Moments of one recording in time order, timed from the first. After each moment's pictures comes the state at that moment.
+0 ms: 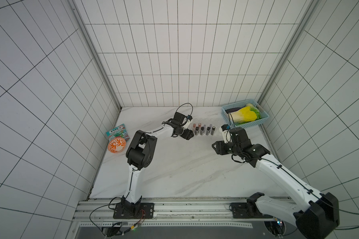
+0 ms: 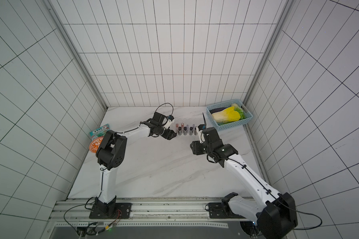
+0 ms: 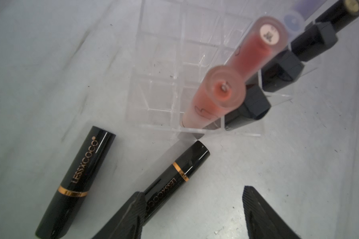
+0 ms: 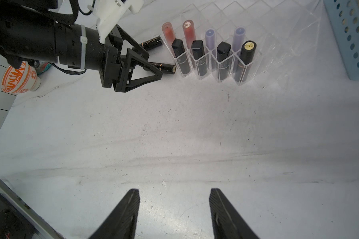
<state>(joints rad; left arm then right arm) -0.49 2.14 1.55 -0.33 0.28 0.08 0.58 1.12 0.90 -0.56 -0.12 0.29</state>
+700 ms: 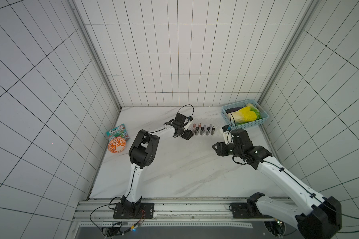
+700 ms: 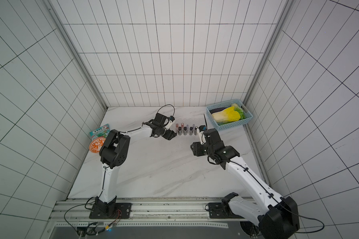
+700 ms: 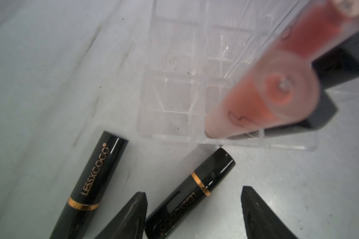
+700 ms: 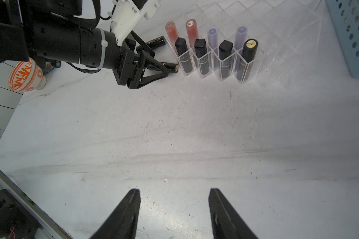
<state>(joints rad) -0.51 2.20 1.59 -0.36 0.16 0.12 0.58 1.08 0.88 -0.57 -0.14 0.29</state>
